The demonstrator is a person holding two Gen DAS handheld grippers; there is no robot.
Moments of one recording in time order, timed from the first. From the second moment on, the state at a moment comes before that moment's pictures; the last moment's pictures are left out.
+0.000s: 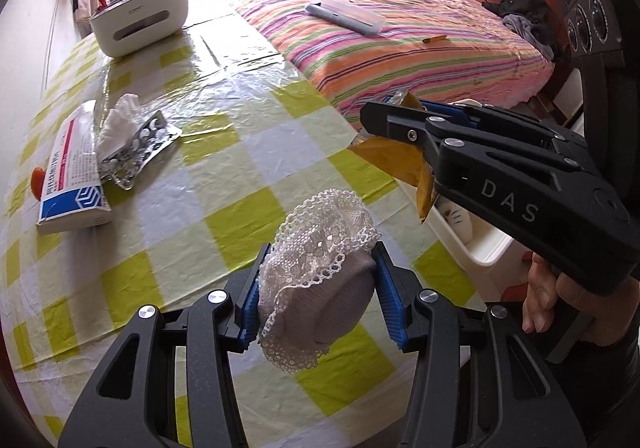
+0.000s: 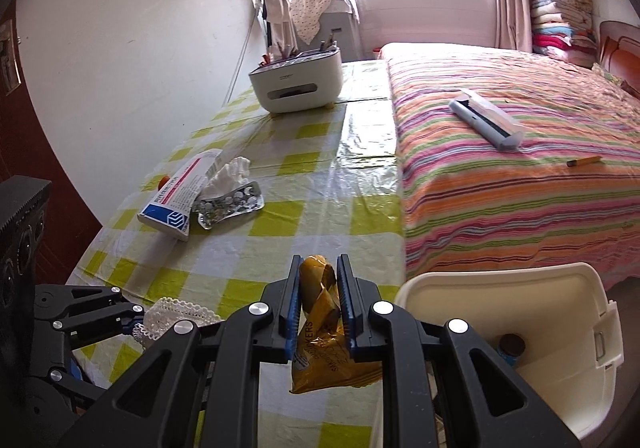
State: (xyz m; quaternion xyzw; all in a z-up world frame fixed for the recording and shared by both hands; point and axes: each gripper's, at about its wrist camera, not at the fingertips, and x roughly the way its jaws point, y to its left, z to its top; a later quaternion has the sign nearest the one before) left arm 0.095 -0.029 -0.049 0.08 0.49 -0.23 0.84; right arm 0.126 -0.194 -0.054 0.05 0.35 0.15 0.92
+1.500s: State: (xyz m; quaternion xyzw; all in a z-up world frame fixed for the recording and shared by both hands) left arm 0.088 -0.145 -0.051 0.12 0.47 -0.30 0.82; right arm 0.104 -0.324 -0.057 0.13 0.33 0.01 0.93
